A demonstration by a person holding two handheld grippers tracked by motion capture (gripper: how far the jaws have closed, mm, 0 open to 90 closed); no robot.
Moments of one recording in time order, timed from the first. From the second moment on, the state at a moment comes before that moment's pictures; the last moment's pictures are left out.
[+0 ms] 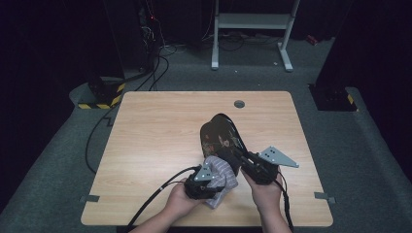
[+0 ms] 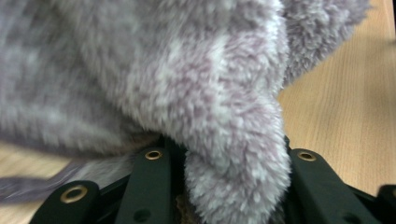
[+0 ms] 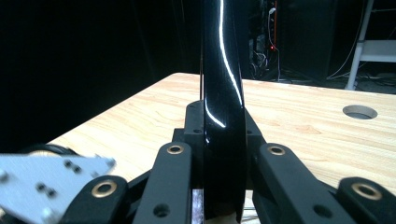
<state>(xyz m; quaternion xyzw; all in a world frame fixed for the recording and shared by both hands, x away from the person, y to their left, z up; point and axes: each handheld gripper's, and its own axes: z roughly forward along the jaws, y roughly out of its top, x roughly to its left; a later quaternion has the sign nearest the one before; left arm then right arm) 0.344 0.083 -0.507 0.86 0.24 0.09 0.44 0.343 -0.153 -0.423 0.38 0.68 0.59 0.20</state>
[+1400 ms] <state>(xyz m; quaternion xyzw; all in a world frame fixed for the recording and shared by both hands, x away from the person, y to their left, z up) 0.365 0.194 -0.499 0.78 0.37 0.13 0.49 0.343 -0.155 -0.424 0.37 0.68 0.60 0.20</state>
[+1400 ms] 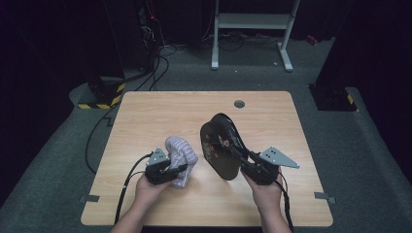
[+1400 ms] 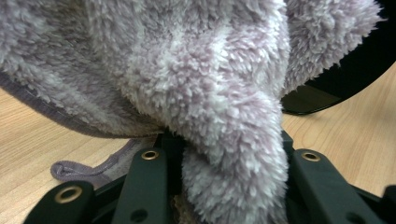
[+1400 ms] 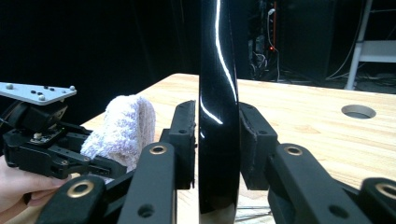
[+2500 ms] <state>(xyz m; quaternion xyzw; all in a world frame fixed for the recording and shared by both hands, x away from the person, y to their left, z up) 0.362 0.192 -0.483 0.77 0.35 0.14 0.52 0.331 -0.147 -0.483 0.39 0.72 0.54 0.20</state>
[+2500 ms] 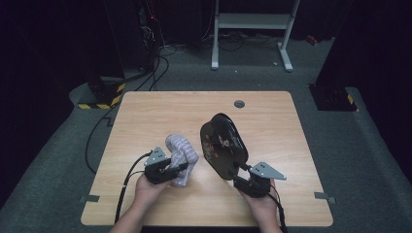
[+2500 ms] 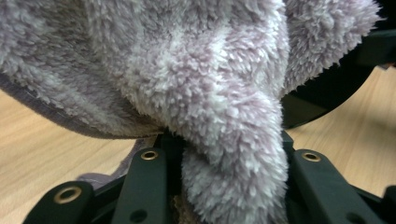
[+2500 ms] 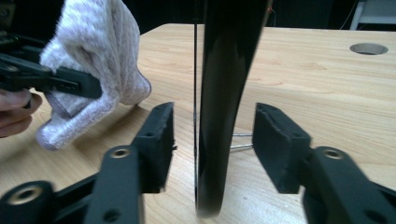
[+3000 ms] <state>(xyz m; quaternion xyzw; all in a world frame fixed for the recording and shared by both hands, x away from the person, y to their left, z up) 0.375 0.180 -0.404 0.74 0.31 0.16 0.57 0.338 -0.141 -0.485 0.38 0.71 0.55 0.19</state>
